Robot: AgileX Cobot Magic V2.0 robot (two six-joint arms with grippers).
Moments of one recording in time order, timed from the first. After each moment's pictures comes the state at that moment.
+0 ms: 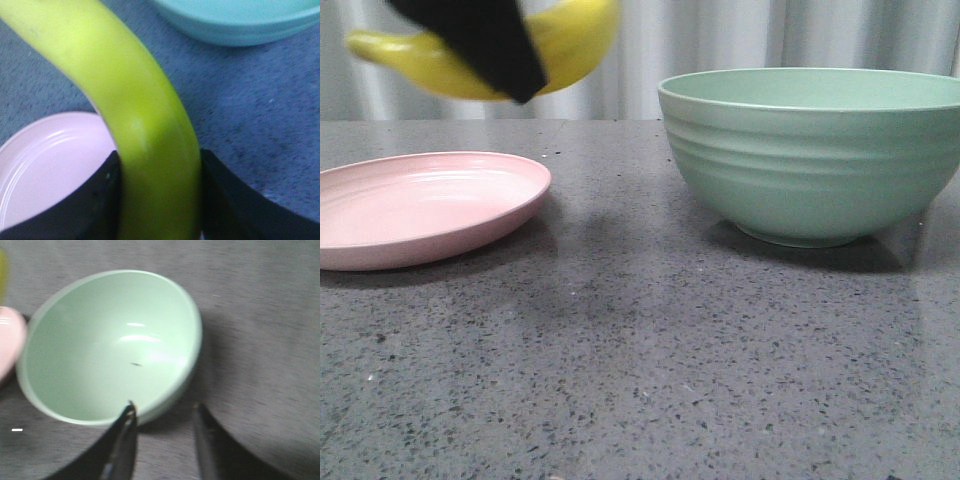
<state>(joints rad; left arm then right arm) -0.76 1.41 -1.26 -0.01 0.85 0.30 0.09 0.72 -0.83 0.23 0.75 -0.03</state>
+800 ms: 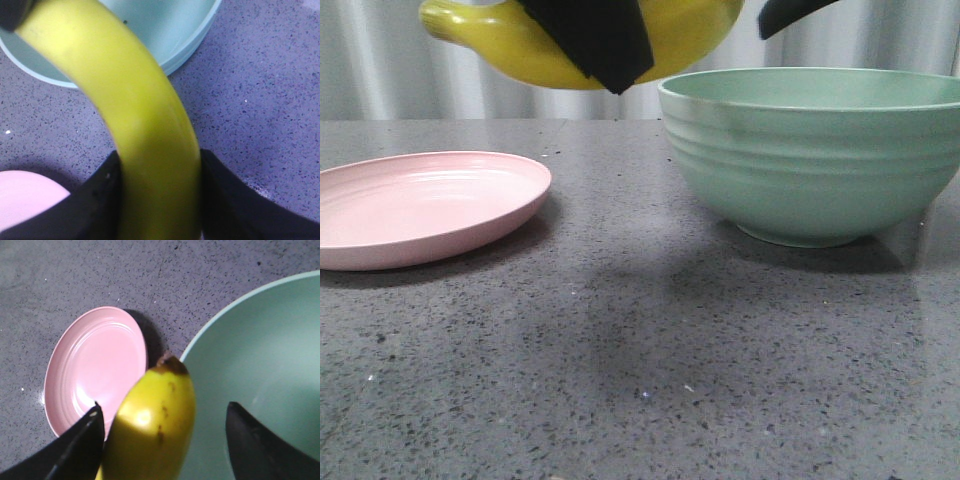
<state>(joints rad) -0.94 1.41 -1.29 -0.02 0.88 0.30 0.31 1.37 -1.20 0.58 0.66 -0.04</state>
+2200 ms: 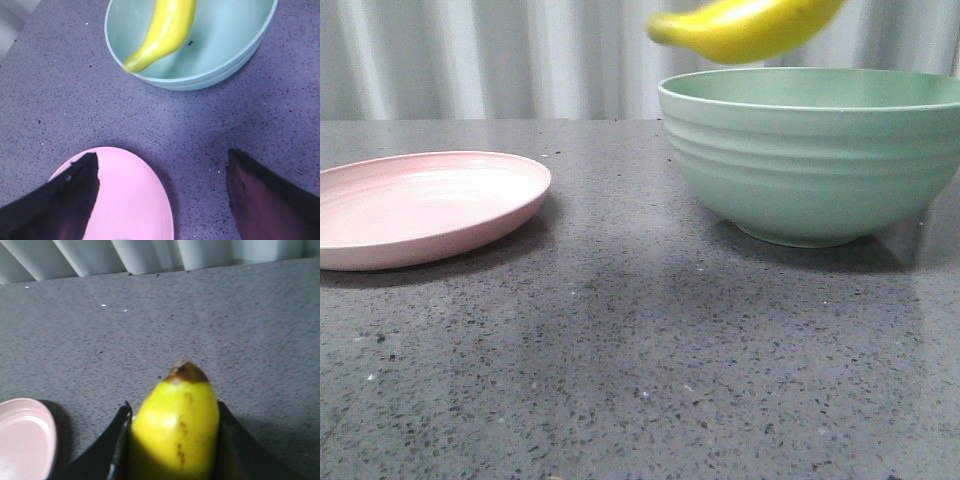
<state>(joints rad) -0.94 1.22 -1.29 0.18 0.92 0.20 0.15 1.37 -1.31 0.33 0.56 -0.06</state>
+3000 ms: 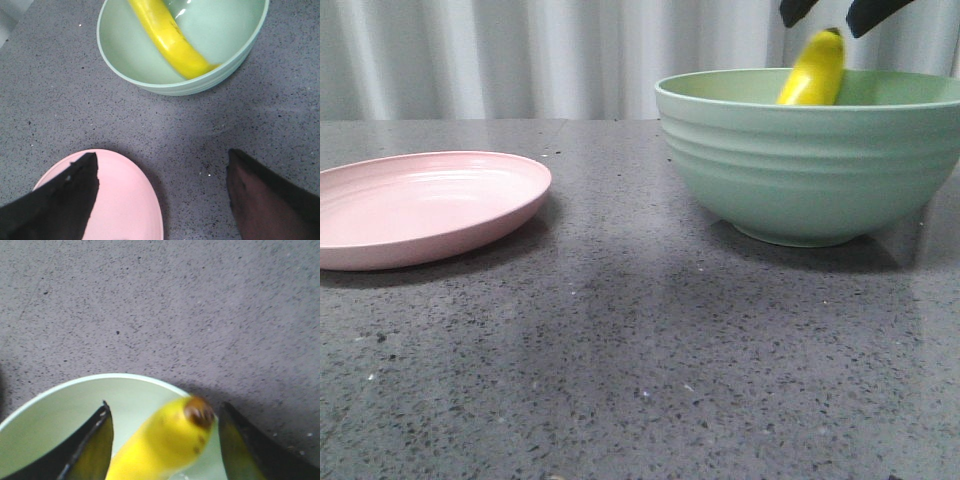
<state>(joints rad) -0.94 1.22 -1.29 0.15 0.92 0.19 0.17 1.48 -1.31 0.16 0.62 -0.07</state>
